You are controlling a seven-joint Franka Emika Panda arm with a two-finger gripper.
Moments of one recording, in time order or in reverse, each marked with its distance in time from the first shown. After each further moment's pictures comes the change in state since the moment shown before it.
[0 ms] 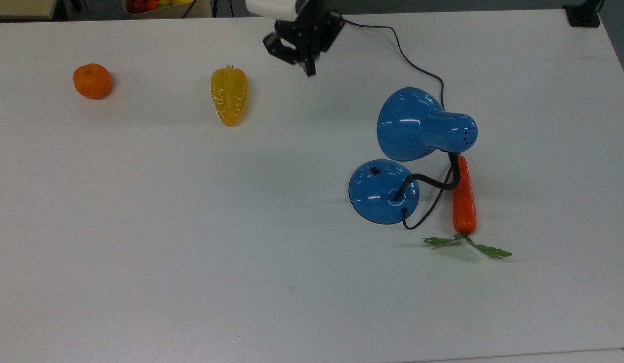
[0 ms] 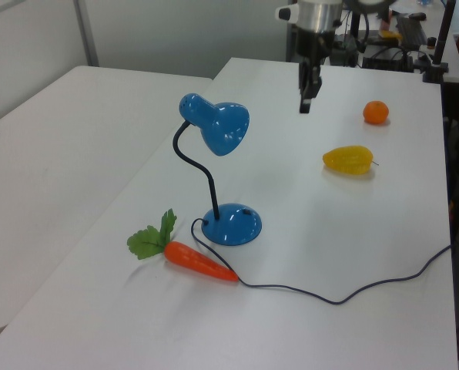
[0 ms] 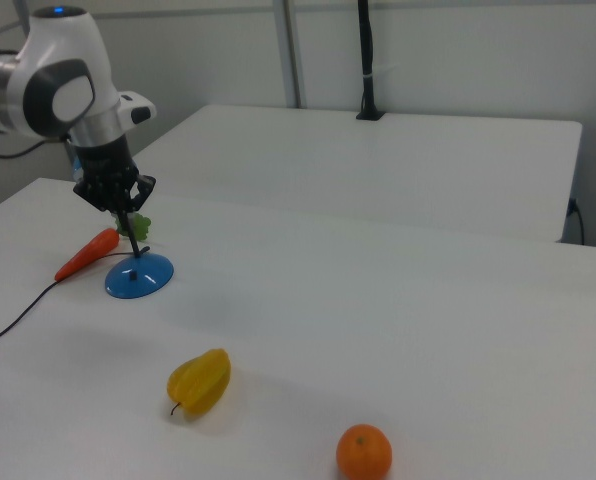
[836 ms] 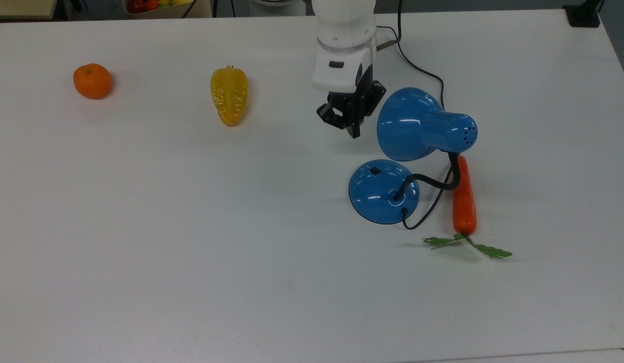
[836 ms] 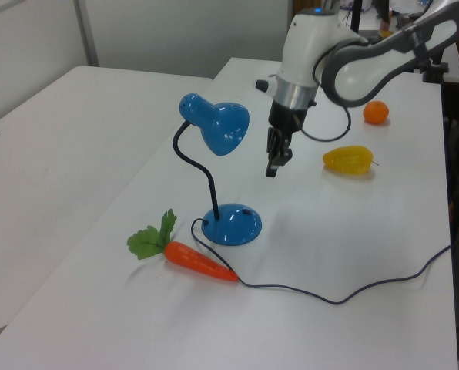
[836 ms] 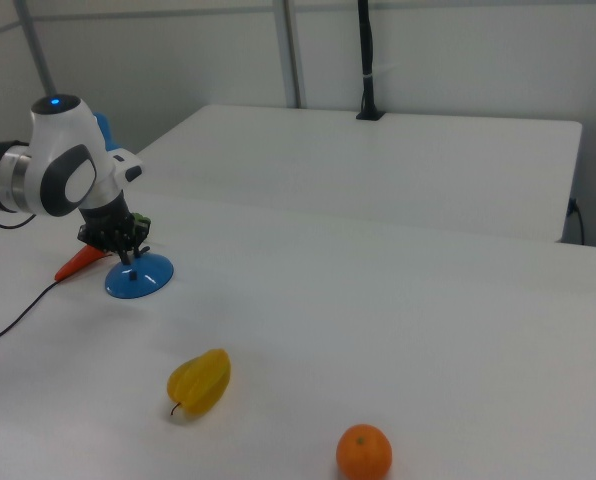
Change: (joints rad) arm 0.086 0.163 0.042 -0.141 0.000 0.442 0.008
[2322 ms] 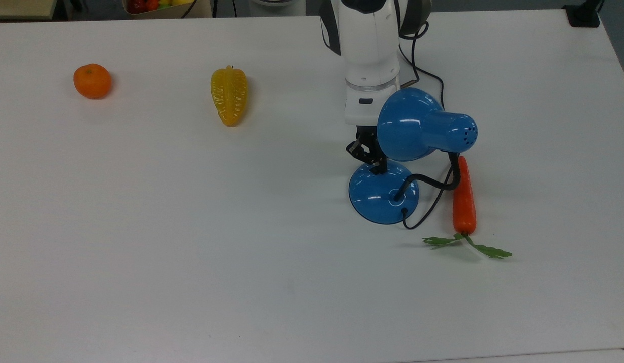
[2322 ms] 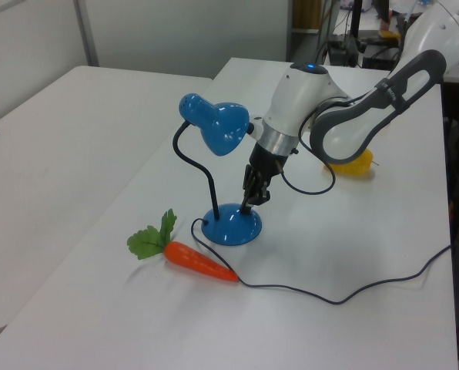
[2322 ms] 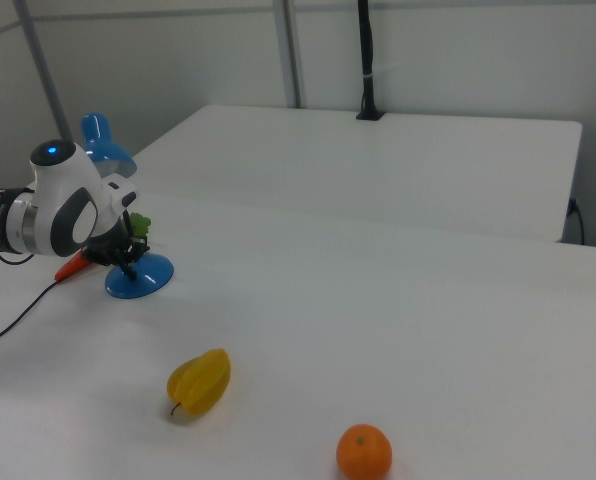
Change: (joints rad) arm 0.048 0.178 0.028 0.009 -0.023 0.318 0.012
